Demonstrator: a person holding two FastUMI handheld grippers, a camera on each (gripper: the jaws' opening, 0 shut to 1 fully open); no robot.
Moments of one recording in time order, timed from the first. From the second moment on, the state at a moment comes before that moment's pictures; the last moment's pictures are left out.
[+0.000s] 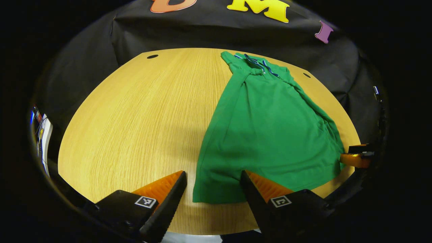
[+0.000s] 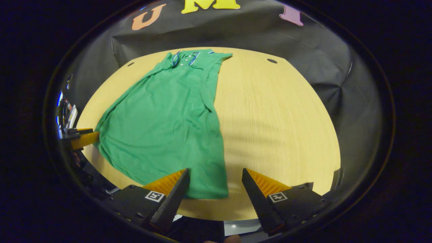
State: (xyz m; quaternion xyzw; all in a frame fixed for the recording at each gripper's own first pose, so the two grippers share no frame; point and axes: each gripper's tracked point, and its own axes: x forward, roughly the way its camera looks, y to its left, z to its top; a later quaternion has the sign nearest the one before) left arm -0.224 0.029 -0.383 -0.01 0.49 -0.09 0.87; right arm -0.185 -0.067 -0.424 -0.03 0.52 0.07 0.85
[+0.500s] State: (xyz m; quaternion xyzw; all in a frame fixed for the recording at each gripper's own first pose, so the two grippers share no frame) left arm -0.228 0.015 -0.384 0.00 0.52 -0.08 0.85; right arm -0.191 -0.050 -0.429 0.04 0.56 0.07 0.83
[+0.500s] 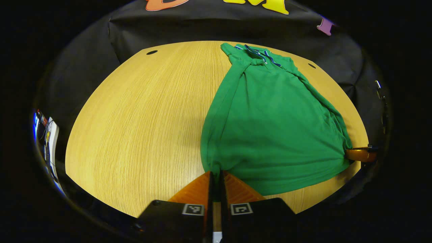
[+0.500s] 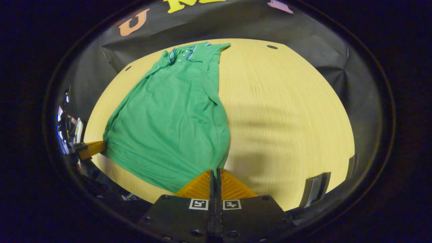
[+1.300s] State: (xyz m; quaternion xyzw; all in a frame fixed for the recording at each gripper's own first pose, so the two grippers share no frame) left arm -0.121 -0.018 -0.281 -0.06 0.41 -0.13 0.90; right arm -0.072 -0.047 -0.296 0.05 0.44 0.11 0.89
